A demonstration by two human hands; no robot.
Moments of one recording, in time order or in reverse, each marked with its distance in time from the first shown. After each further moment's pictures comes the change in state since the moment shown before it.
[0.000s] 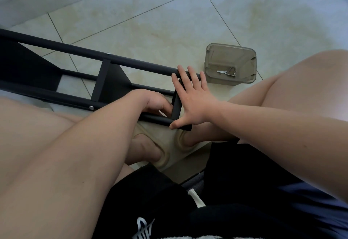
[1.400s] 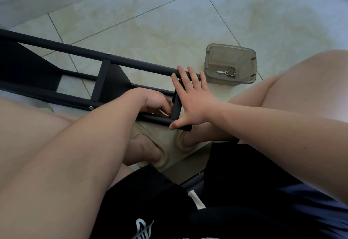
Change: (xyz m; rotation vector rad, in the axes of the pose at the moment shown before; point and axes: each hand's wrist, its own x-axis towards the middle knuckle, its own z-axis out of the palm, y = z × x) left_hand -0.011 0.008 0.005 -0.105 -0.019 0.045; right_hand 0.001 0.000 0.001 0.002 0.006 -0.004
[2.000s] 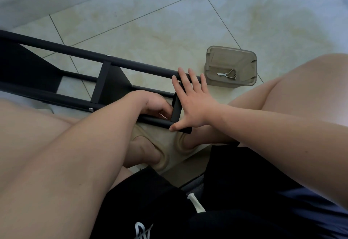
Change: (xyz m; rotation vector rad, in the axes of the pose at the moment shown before) left_hand 0.002 -0.002 0.001 -0.011 0.011 -0.002; right_hand 0.000 0.000 -0.001 0.006 0.000 -0.001
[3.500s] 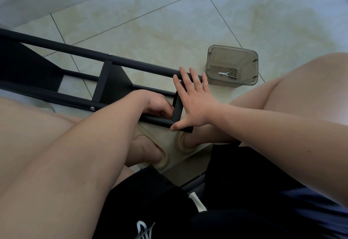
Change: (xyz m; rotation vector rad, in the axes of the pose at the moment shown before) left_hand 0.002 0.001 0.000 0.105 0.016 -0.033; right_hand 0.000 0.000 0.000 -0.006 -0.001 0.003
